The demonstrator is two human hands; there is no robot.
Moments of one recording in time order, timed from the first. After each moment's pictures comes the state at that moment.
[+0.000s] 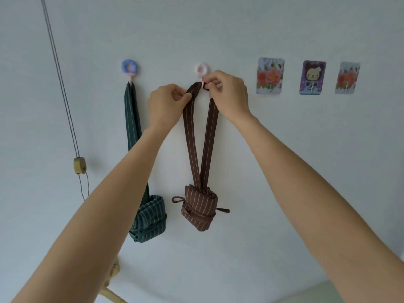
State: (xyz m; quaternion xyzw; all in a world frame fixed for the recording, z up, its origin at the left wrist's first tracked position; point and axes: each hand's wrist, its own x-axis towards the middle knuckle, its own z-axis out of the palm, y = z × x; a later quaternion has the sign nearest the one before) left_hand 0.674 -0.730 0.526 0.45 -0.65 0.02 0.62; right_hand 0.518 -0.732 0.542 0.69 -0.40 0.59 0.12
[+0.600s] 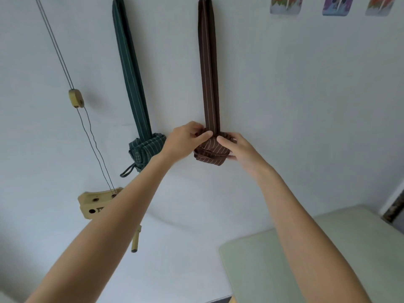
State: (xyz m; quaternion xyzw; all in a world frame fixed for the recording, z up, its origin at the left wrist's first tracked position) left_hand 0.668 -0.688 0.338 0.52 -0.76 -0.15 0.37; right_hand 0.486 -0.677 0.306 0.60 -0.48 0.47 -0.43
